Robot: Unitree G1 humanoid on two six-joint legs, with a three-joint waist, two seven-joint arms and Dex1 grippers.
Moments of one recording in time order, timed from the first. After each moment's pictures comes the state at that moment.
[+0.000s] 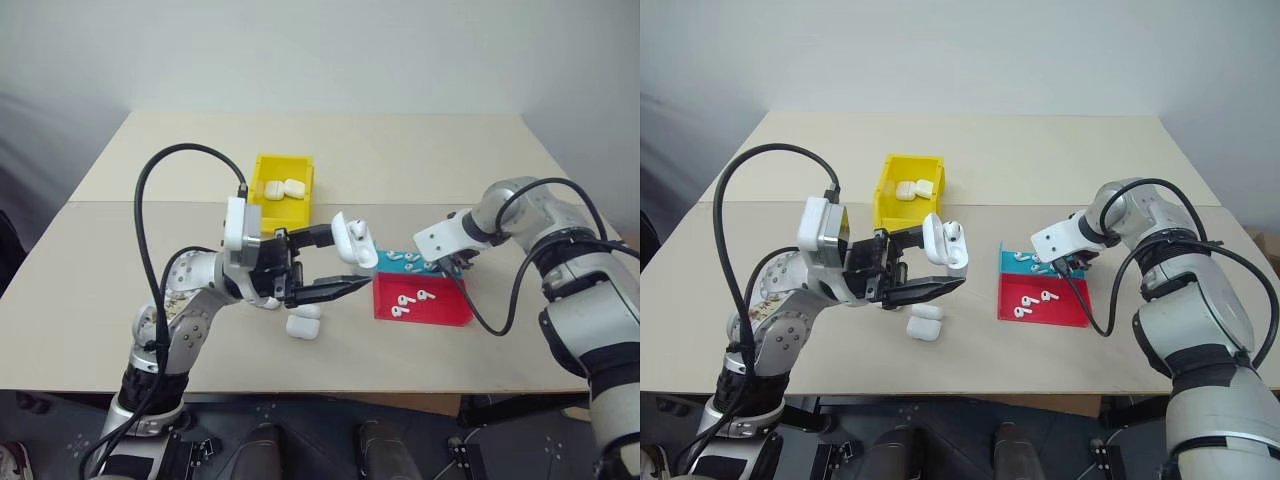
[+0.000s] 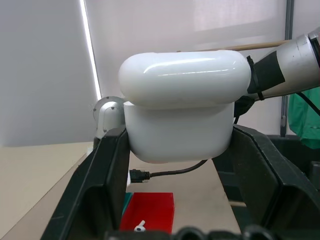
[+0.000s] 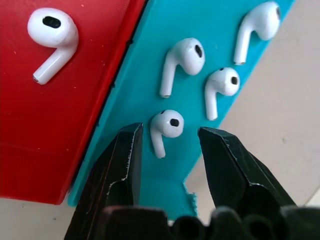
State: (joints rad) left arm -0.45 0.41 -0.05 -0.36 -0.71 0.35 -1.06; right arm -1.24 -0.66 0.61 1.18 -0.50 -0.57 1.22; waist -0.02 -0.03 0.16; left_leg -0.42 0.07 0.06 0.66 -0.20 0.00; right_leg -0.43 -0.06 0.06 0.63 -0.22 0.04
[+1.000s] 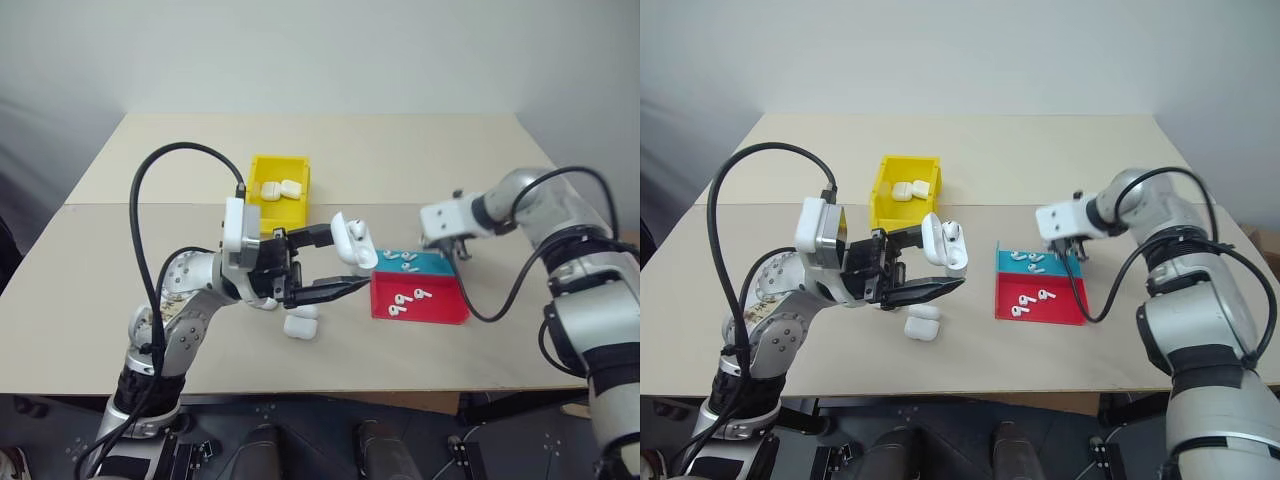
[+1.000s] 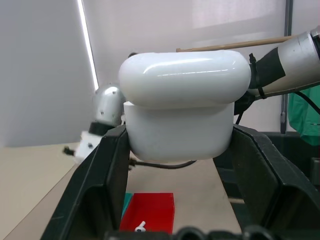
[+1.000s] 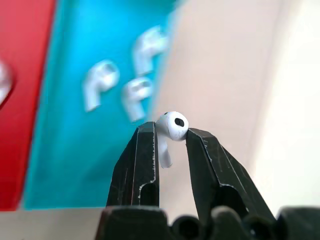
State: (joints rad) left arm -0.47 0.42 -0.06 -0.36 -0.71 0.35 -1.06; right arm -1.14 -0.74 0.28 0.88 -0.23 -0.35 1.28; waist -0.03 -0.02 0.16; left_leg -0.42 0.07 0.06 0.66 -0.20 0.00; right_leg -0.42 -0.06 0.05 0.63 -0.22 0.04
